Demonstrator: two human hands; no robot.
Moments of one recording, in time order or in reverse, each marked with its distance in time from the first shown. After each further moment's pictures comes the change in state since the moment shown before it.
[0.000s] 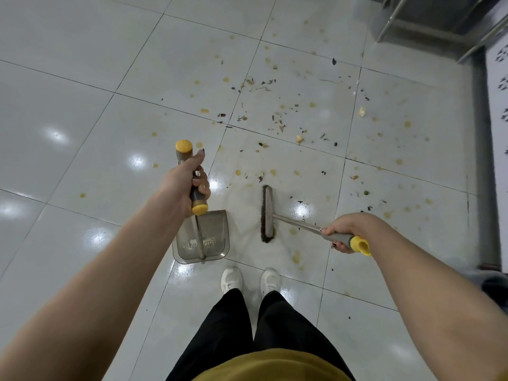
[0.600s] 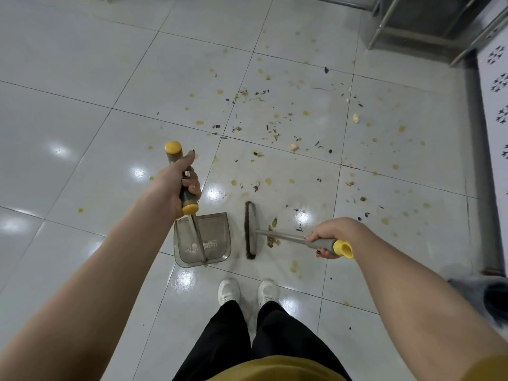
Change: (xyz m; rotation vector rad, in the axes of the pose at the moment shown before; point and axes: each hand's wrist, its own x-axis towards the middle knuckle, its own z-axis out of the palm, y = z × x) left_hand 0.006 0.009 0.037 0.004 -0.010 0.024; right_hand 0.010 -0.010 -0.016 -0.037 -0.107 -0.016
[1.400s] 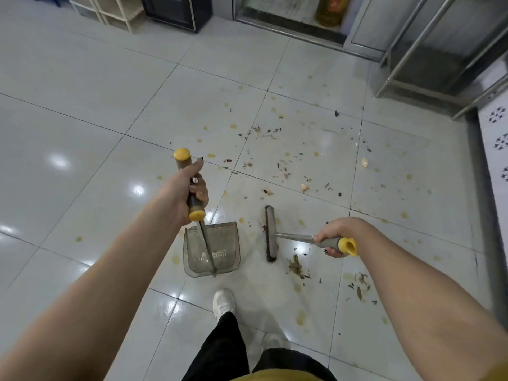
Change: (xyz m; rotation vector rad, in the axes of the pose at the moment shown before) left_hand 0.074 0.128 0.002 -0.088 -0.070 -0.001; right_hand -0.067 -0.168 -0.033 -0.071 0.148 -0.078
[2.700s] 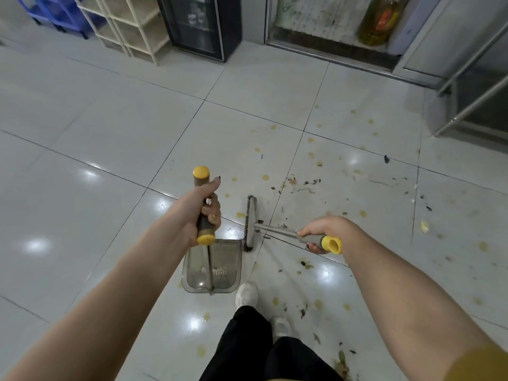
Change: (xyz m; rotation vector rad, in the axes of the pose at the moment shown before) left_hand 0.272 0.310 0.088 0.102 0.042 -0.093; right_hand 0.058 -0.466 -0.115 0.060 -0.130 -0.078
